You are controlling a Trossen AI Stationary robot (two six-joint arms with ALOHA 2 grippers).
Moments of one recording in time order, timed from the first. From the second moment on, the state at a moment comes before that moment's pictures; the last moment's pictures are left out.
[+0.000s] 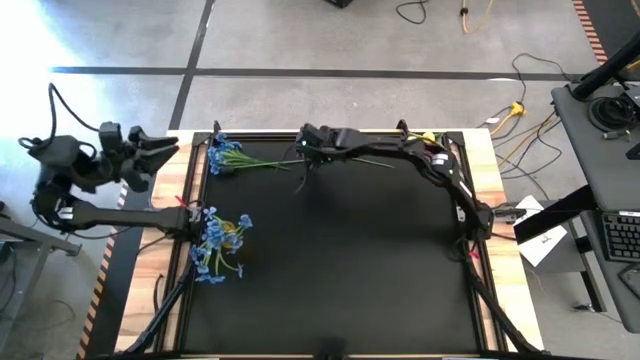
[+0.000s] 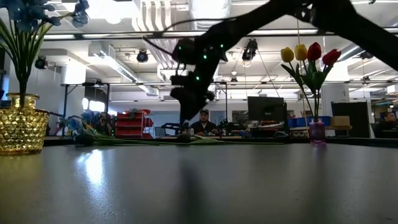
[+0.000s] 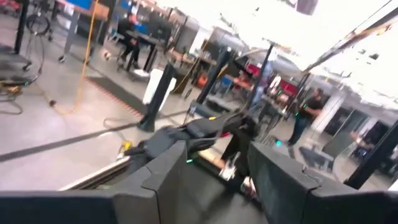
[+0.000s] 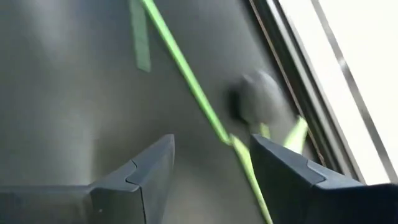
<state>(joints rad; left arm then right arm) 0.05 0.37 1.16 -0.75 -0.36 -0.43 -0.37 2.28 1.98 -0.70 0.17 -0.09</state>
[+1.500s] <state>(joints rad) 0.05 0.41 0.99 -0.46 -0.37 -0.30 -0.45 2.20 2.15 -0.83 -0.06 0.02</state>
